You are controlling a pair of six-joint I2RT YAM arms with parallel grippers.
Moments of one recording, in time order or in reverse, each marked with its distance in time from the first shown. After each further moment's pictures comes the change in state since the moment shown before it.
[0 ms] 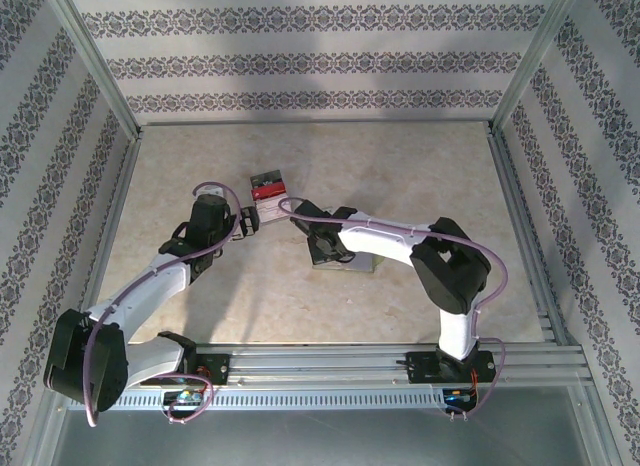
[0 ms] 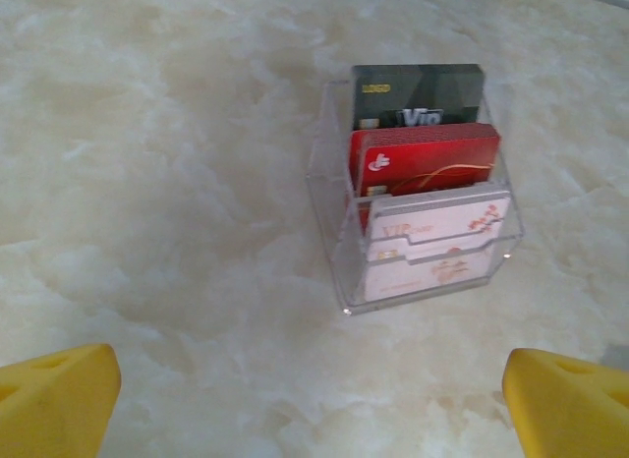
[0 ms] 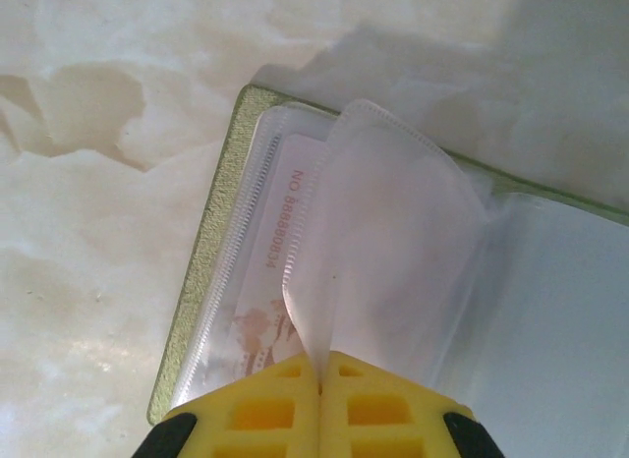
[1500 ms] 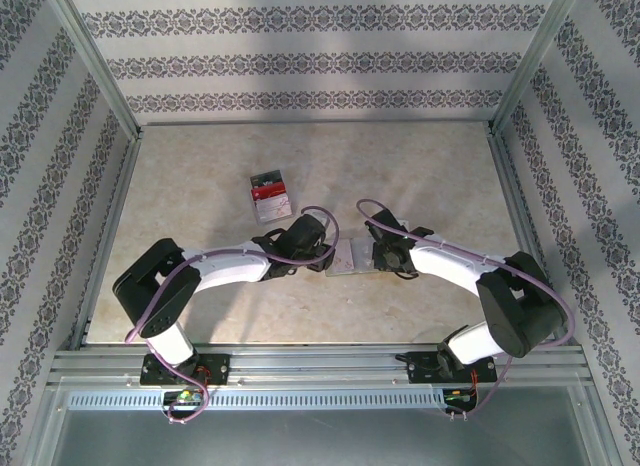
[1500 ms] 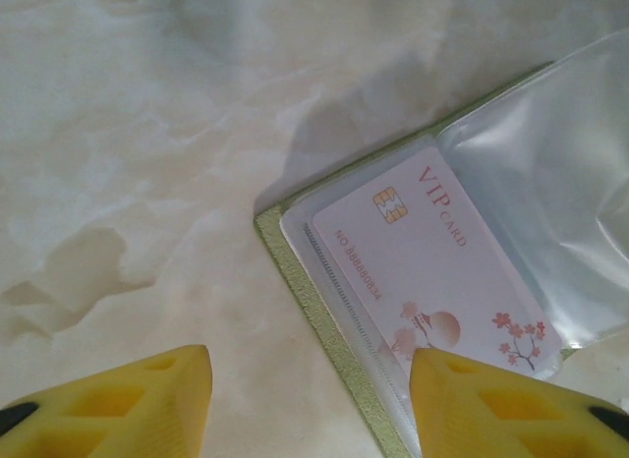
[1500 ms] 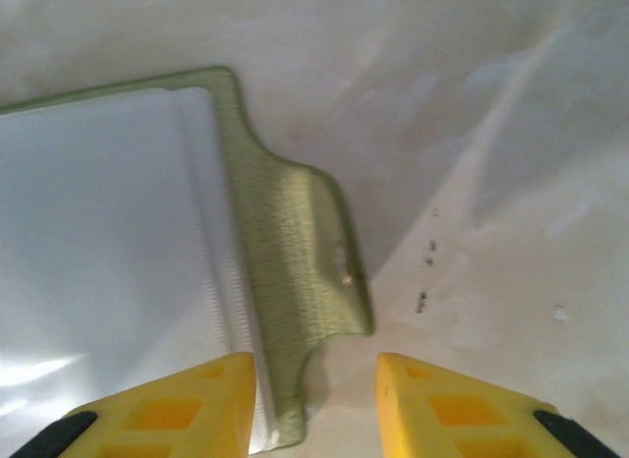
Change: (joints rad) left arm -0.495 0.529 0.253 0.068 0.064 0.014; right arm -0.314 -0.412 -0.545 0.193 -0.012 0.016
